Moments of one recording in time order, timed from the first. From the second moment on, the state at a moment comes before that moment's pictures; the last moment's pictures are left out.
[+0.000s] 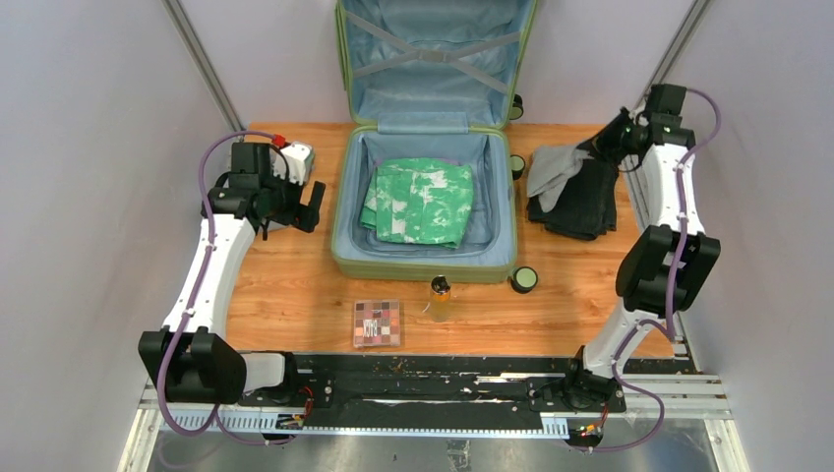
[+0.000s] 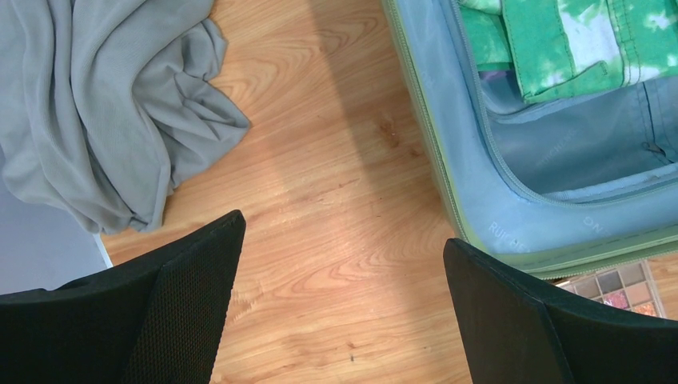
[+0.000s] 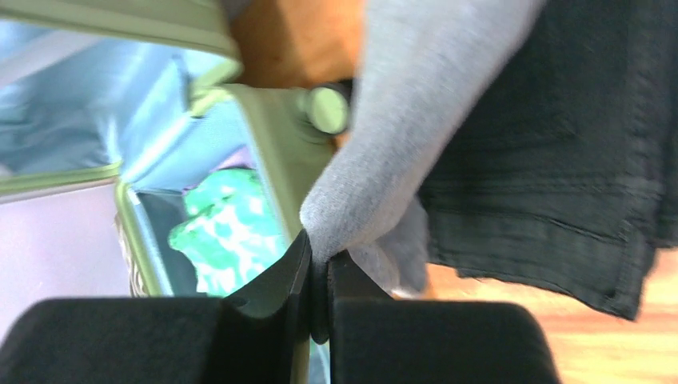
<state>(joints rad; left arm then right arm) -0.01 1.27 1.24 -0.79 0.18 0.30 -0.28 1.82 1.71 -0.68 -0.44 0.58</state>
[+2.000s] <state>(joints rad) -0.01 1.21 1.22 -0.82 0.17 0.31 0.55 1.85 1.77 -0.43 -0.34 0.73</state>
